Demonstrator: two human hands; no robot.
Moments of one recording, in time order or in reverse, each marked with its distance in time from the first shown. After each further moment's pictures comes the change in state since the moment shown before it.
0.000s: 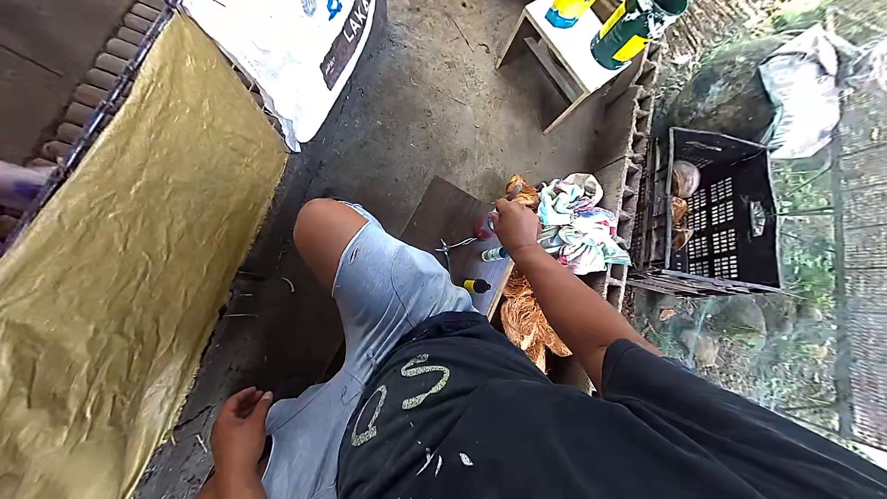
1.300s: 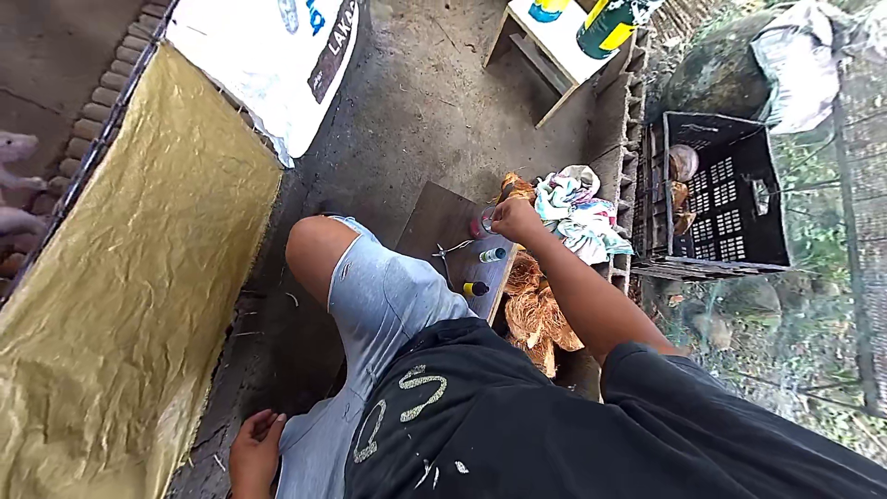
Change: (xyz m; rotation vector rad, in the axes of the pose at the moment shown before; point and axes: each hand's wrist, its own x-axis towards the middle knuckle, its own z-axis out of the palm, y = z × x) left_hand -0.001 -0.010 0.003 0.016 -0.064 -0.038; right_hand 0.021 0.035 -0.014 0.253 -0.236 -0.116
